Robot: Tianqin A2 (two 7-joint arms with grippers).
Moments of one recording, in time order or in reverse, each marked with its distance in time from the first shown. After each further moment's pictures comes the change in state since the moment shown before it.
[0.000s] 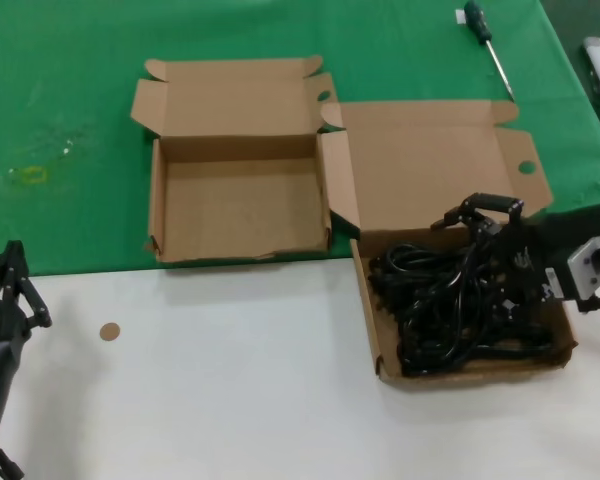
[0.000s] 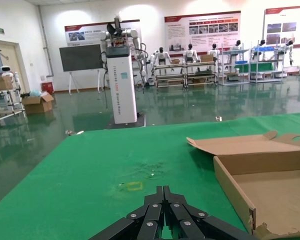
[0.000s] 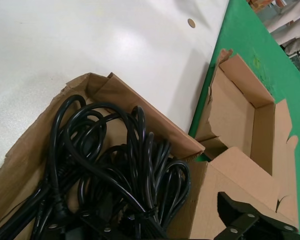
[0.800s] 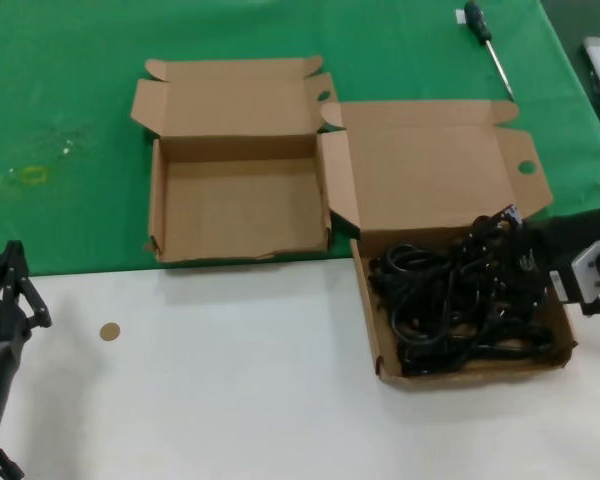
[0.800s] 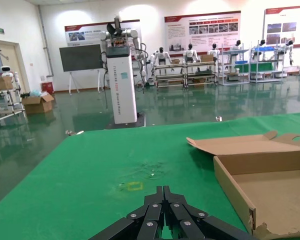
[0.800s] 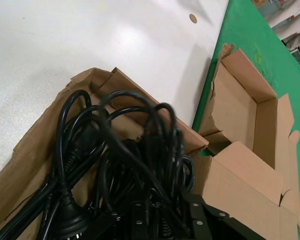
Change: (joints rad) left arm 0.000 0.000 0.000 0.000 0.000 0.000 0.000; right arm -0.015 0.005 0.010 0.001 -0.005 0.009 0.002
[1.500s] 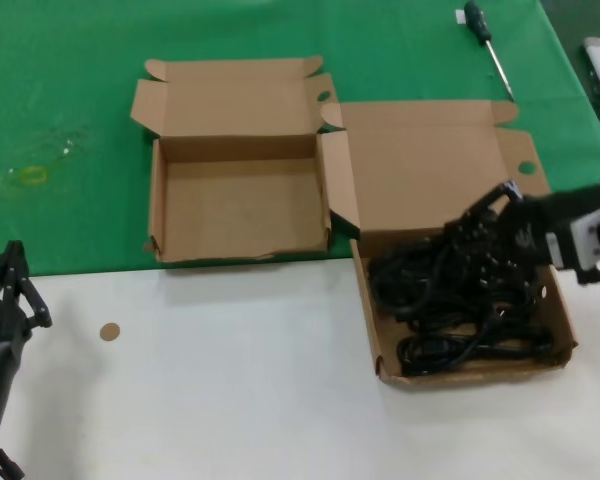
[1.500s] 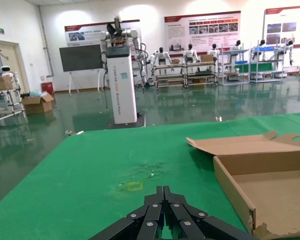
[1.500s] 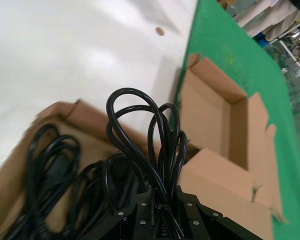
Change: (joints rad) left arm 0.000 0.000 0.000 0.000 0.000 0.000 0.000; right arm -0.006 0.047 0.012 0.158 -0.008 -0.010 0.247
